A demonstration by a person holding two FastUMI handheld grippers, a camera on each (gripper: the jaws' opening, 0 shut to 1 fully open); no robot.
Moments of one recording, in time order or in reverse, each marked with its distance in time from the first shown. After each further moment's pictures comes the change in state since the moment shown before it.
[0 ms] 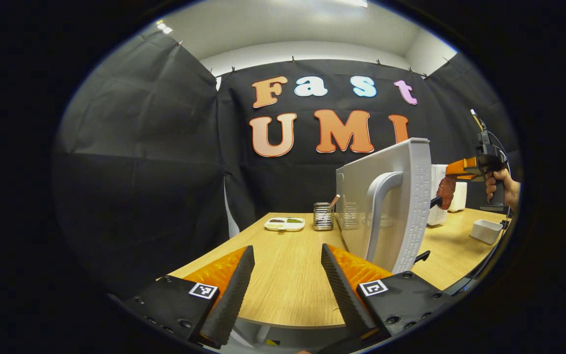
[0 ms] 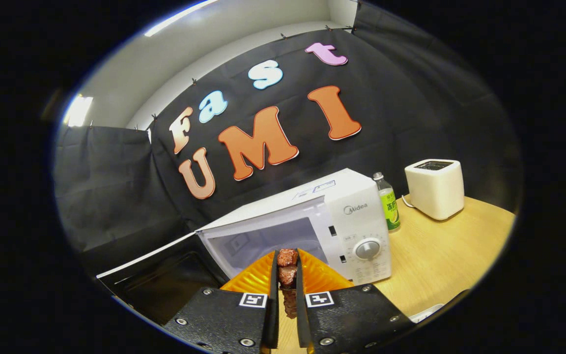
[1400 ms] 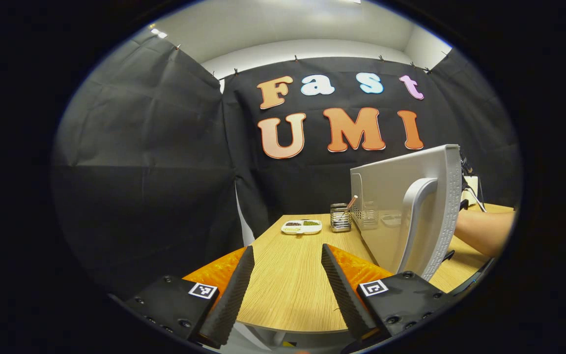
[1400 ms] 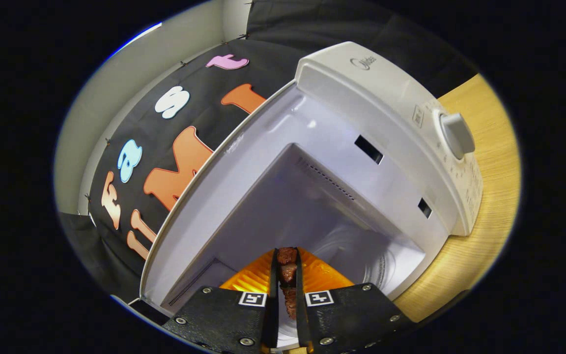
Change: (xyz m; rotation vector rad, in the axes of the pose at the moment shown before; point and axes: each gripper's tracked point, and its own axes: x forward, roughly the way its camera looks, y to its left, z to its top) left arm 0.007 0.038 0.016 0.035 0.009 0.042; right arm 0.197 -0.005 -0.076 0.493 -0.220 -0.322
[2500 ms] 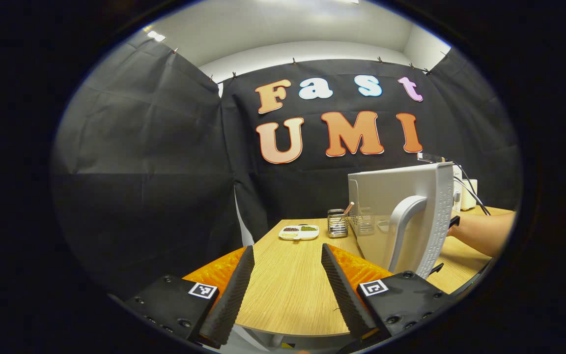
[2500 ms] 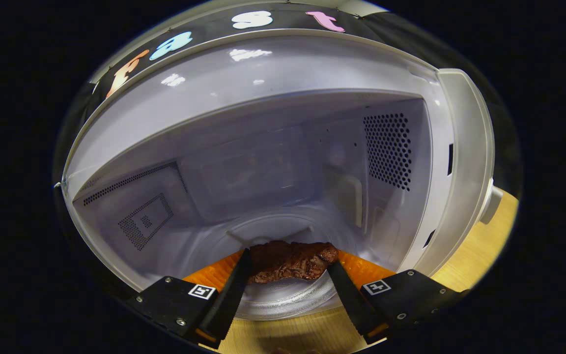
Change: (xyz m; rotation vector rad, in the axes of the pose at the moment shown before) left arm -0.005 -0.020 0.024 0.010 -0.024 -0.004; right arm -0.012 -0.047 -0.039 -0.697 0.288 -0.143
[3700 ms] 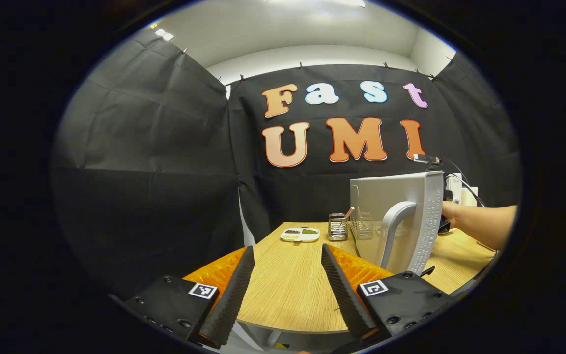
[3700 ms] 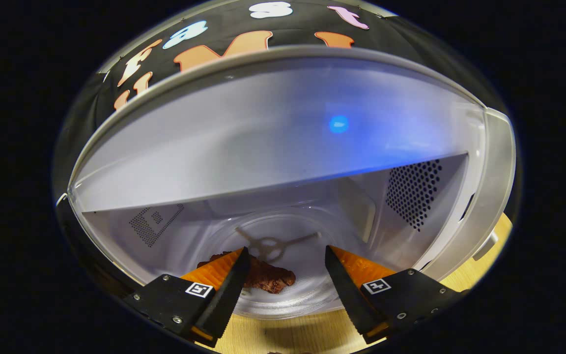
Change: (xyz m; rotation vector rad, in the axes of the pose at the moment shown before) left arm -0.009 -0.001 -0.005 -0.040 -0.002 0.018; right arm -0.027 0.014 0.030 -0.061 0.038 0.075
